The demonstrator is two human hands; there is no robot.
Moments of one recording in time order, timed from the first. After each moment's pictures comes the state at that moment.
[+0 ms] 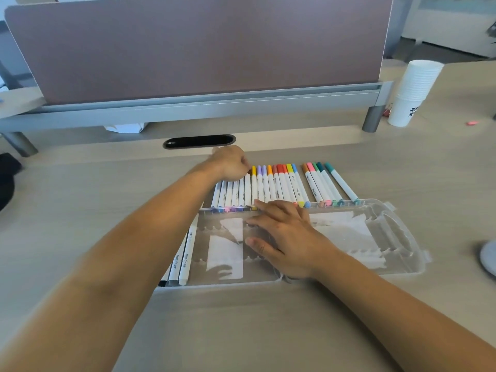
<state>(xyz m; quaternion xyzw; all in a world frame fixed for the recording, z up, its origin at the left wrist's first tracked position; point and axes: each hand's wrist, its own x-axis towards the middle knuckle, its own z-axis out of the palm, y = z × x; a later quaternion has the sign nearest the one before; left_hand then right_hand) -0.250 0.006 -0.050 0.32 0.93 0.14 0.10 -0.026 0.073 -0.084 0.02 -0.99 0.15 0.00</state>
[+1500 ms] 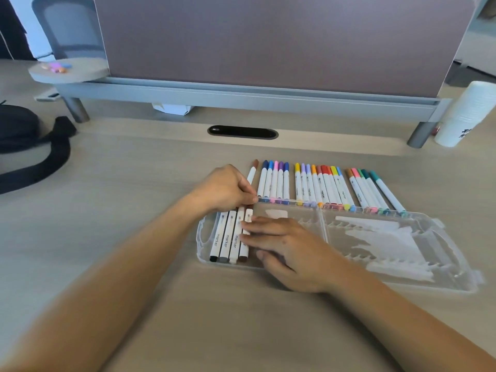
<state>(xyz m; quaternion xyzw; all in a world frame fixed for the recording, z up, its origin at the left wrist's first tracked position) -0.193 -0.129 -0.052 0.26 0.90 0.33 0.15 -0.039 0.007 -0.085 0.19 -0.97 0.16 0.02</state>
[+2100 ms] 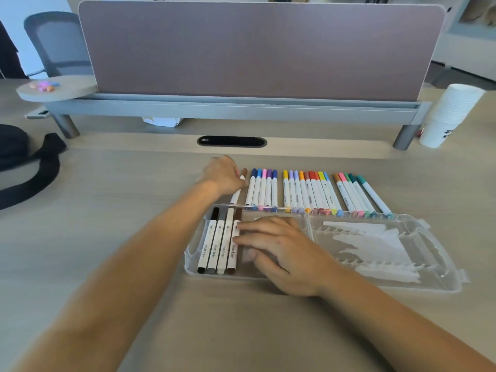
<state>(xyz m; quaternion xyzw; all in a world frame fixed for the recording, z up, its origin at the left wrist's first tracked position) -0.243 -0.085 -0.061 0.19 0.95 0.26 0.03 -0.035 0.012 -0.076 0.15 -0.97 0.20 0.04</state>
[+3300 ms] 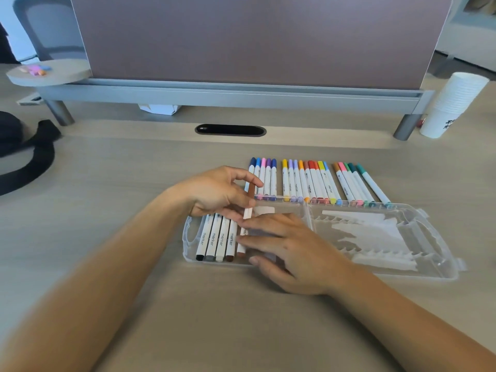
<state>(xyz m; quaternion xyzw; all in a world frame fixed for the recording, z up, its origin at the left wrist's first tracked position) -0.174 -0.126 -0.032 0.22 0.73 0.51 0.41 -0.020 0.021 -0.084 0.21 -0.96 0.14 0.09</state>
